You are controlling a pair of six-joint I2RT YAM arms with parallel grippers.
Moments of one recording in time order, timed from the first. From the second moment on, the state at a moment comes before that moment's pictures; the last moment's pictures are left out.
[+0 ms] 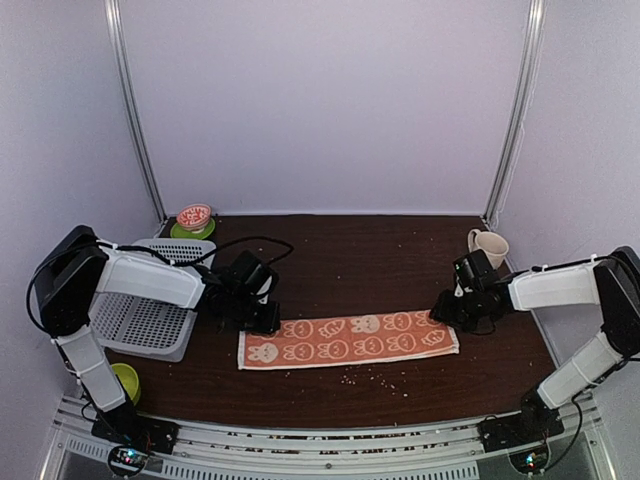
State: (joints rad) left arm -0.79 1.74 0.94 -0.21 0.01 -0.55; right arm 0.39 1.47 0.63 -0.17 -0.02 0.76
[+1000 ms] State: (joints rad) left arm -0.79 1.66 1.04 -0.15 0.09 -0.47; right arm 0.41 1.11 0.45 -0.45 -0.01 0.89
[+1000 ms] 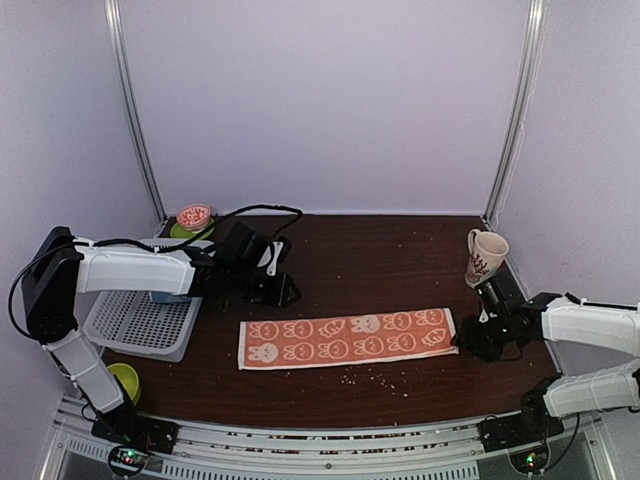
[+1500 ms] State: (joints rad) left arm -0.79 1.68 1.02 -0.06 0.13 -0.48; right arm 0.43 1.22 0.54 -0.57 0.05 0.89
